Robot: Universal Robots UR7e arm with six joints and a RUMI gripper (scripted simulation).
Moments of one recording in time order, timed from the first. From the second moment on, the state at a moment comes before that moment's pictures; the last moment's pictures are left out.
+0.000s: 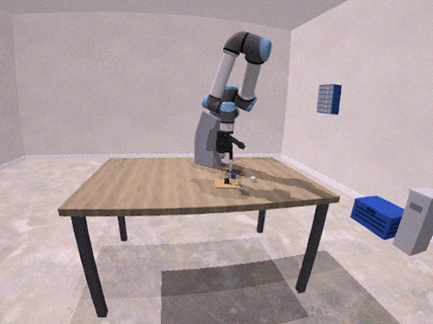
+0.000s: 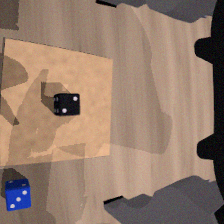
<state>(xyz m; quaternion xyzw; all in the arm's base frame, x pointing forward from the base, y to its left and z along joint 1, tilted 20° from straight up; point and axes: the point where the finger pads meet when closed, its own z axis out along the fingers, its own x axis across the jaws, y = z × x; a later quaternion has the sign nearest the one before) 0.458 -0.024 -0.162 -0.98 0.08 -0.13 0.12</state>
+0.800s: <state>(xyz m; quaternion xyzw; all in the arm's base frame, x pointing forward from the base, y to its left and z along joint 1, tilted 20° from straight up) 0.444 -0.034 -0.114 -0.98 0.08 -0.13 0.12</state>
